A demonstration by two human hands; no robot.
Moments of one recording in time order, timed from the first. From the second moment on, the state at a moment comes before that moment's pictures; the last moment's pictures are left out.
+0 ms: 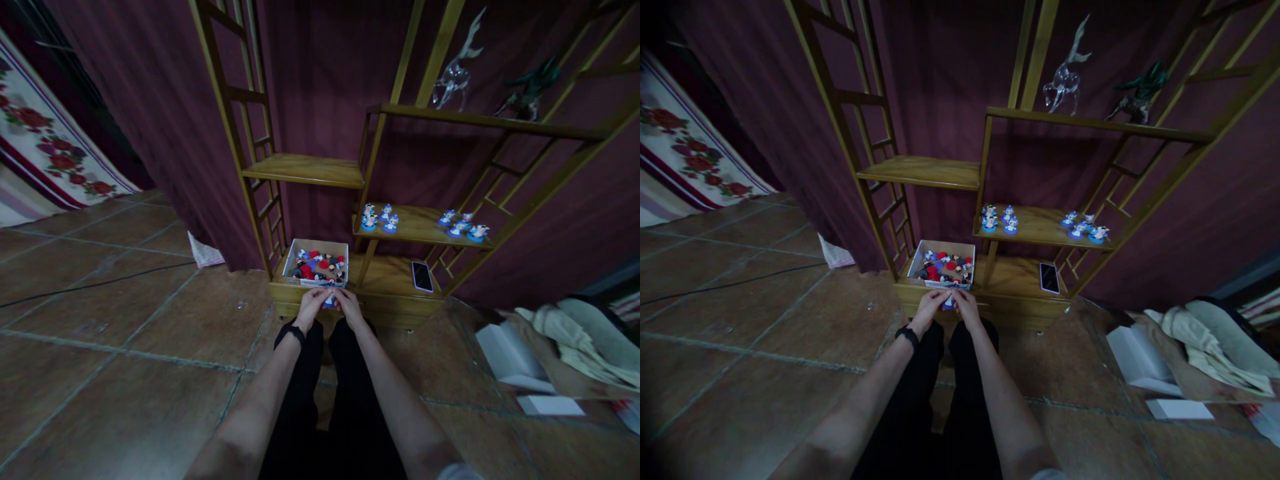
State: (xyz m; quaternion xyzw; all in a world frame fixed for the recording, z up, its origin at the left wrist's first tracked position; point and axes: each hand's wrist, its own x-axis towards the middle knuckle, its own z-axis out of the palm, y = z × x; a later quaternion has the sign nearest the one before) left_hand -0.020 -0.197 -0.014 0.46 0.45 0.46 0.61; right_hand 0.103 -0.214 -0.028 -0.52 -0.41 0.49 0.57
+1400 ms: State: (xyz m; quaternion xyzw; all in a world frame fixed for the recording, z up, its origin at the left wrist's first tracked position) left_hand -0.022 -0.195 -0.018 0.46 0.44 0.45 0.63; right_hand 0.103 -0.210 -0.030 -0.52 -0.36 0.52 0.57
